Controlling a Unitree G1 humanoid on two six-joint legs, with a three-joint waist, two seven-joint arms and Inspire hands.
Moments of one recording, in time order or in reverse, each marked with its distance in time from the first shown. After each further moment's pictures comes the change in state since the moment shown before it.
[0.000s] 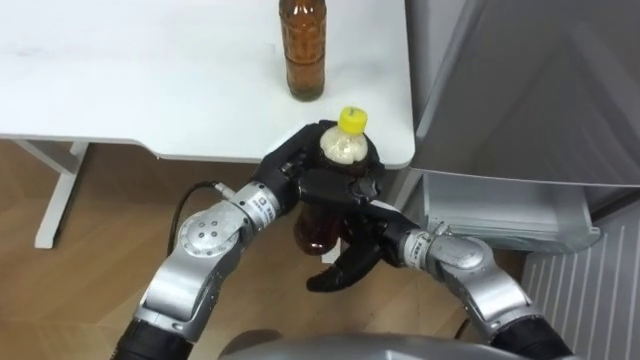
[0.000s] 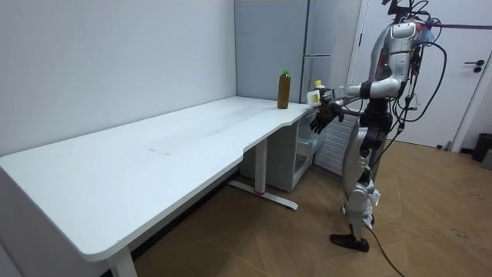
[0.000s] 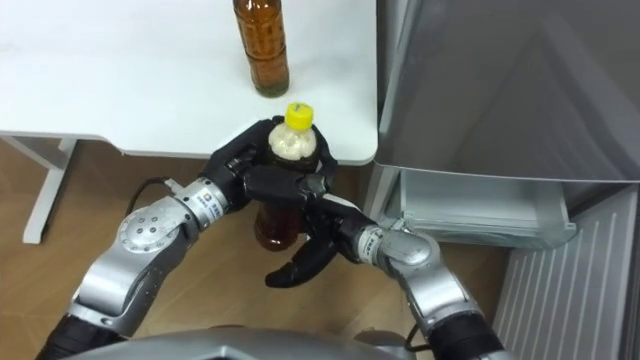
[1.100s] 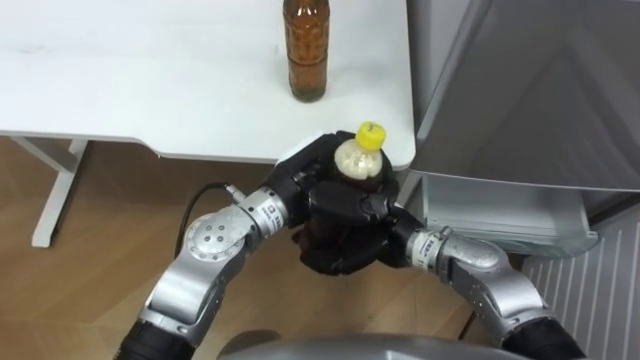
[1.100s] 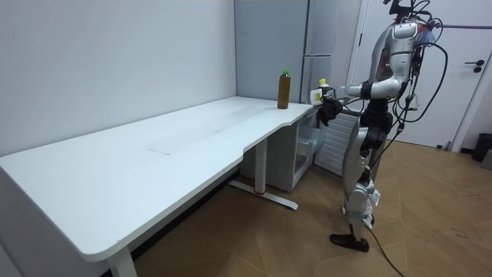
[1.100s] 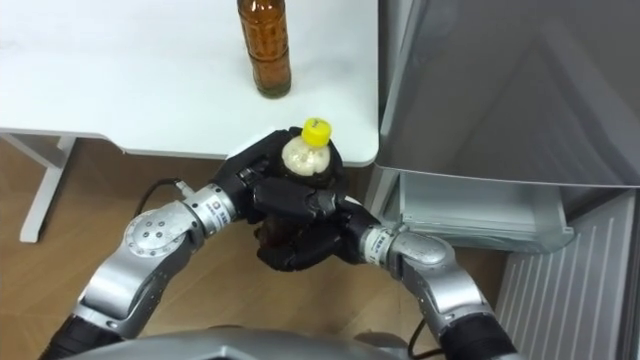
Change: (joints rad) left arm 0.000 0.006 -0.028 0.000 0.005 -0.043 -0.075; right arm 0.010 -0.041 -0.003 -0.003 0.250 0.001 0.065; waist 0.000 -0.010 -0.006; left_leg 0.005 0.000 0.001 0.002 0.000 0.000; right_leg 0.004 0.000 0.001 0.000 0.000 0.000
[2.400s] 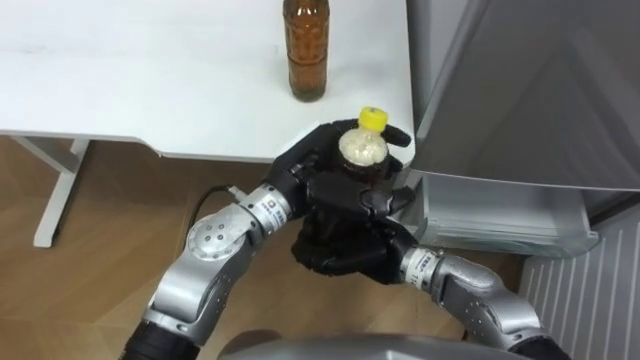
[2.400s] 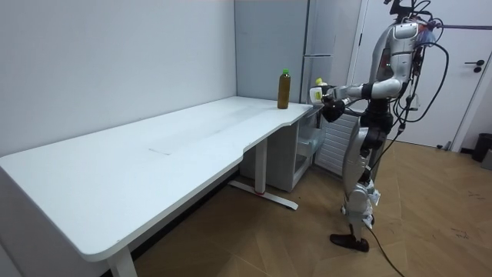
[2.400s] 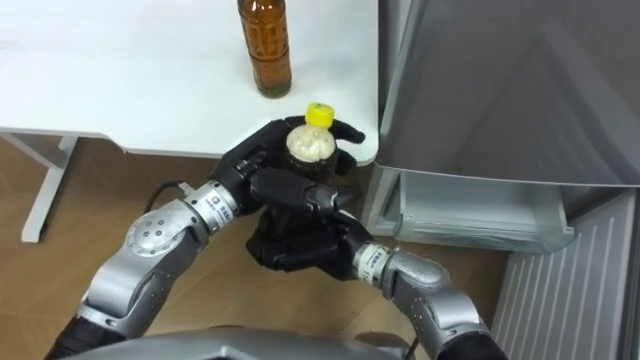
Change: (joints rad) left arm 0.003 -0.019 0.006 -0.004 -0.126 -0.013 0.048; right arm 0.056 0.005 0.042 0.034 0.230 -0.011 -0.015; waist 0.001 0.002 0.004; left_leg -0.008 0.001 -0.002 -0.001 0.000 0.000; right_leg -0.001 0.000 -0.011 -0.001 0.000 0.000
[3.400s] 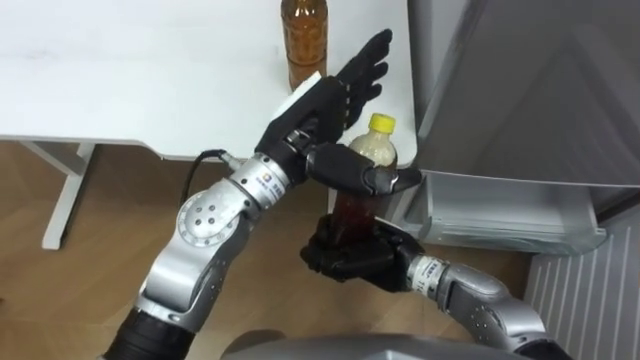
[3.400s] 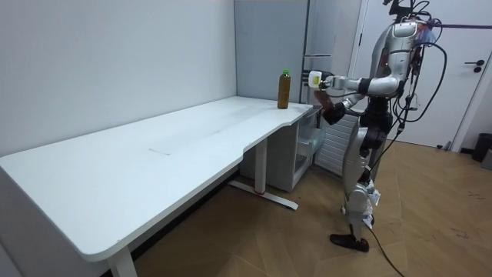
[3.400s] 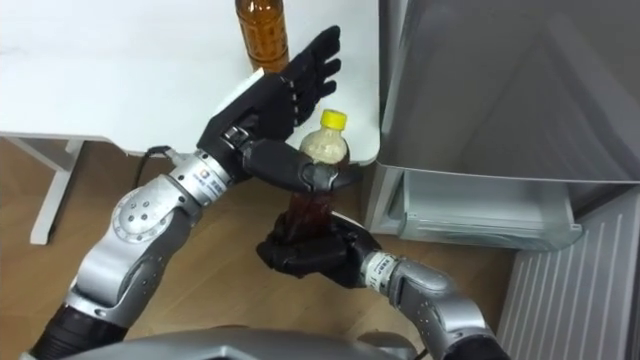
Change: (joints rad) left arm -0.046 0.020 0.022 -0.149 0.020 -0.111 0.045; right arm 0.000 -0.018 -0.002 0.056 0.045 0.000 0.000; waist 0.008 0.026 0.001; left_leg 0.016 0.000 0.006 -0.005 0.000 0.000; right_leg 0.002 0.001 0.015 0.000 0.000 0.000
